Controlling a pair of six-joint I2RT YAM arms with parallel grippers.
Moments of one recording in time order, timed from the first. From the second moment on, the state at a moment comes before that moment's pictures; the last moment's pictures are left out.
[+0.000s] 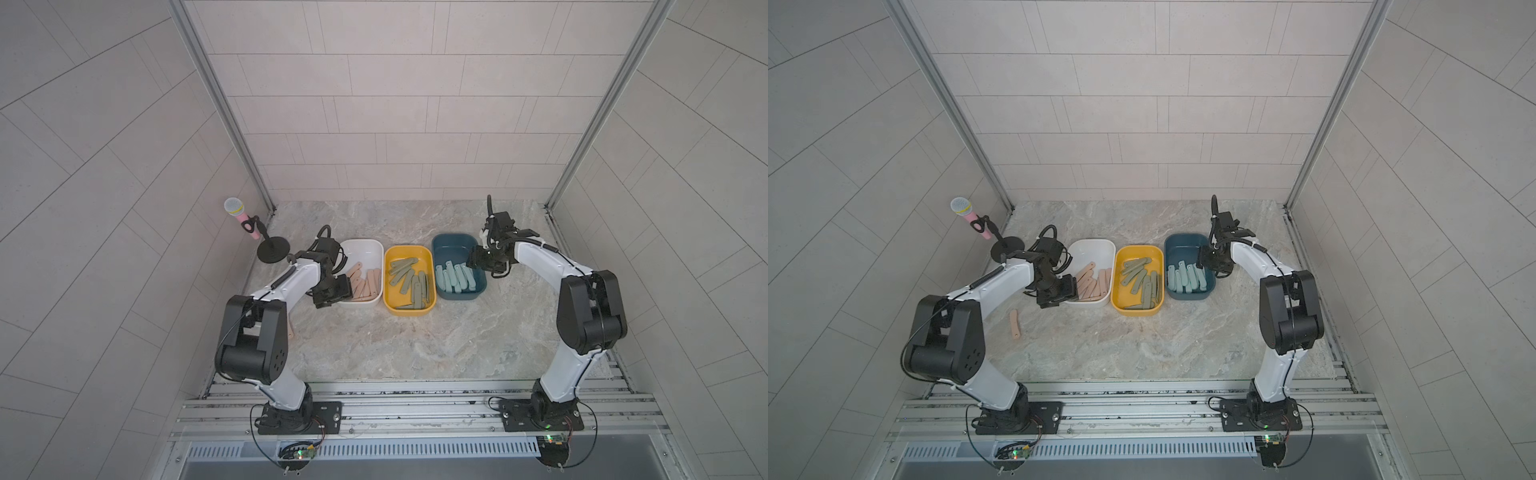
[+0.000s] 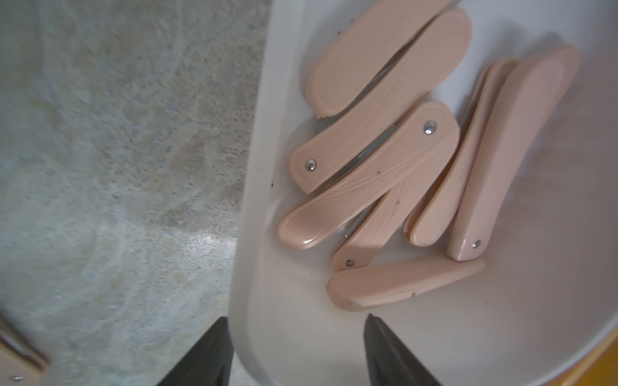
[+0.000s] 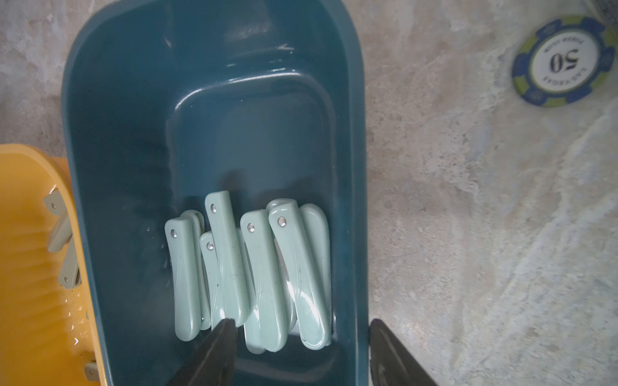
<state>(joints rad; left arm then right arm) -0.16 1.60 1.08 -0.87 0.11 -0.42 0.14 1.79 1.35 -0.71 -0.15 0.31</state>
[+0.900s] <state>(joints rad) -0.14 1.02 0.43 0.01 -0.32 -0.14 0.00 1.06 0.49 0.06 0.27 0.04</state>
